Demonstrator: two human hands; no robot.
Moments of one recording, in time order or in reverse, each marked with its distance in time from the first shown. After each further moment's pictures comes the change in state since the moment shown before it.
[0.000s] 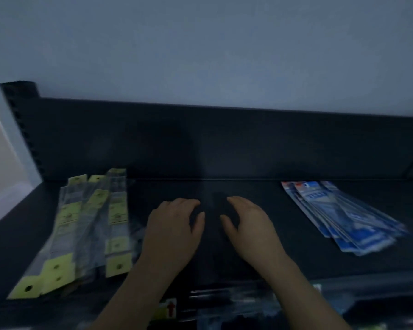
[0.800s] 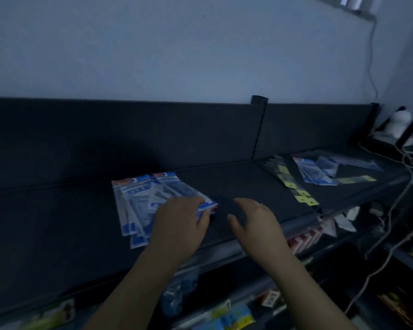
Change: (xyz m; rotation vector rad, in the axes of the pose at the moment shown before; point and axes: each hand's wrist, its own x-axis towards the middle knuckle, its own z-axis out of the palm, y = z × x) left_hand 0.019 0.364 0.178 -0.199 -0.174 0.281; right_hand -0.115 0.330 -0.214 -0.152 0.119 0.316
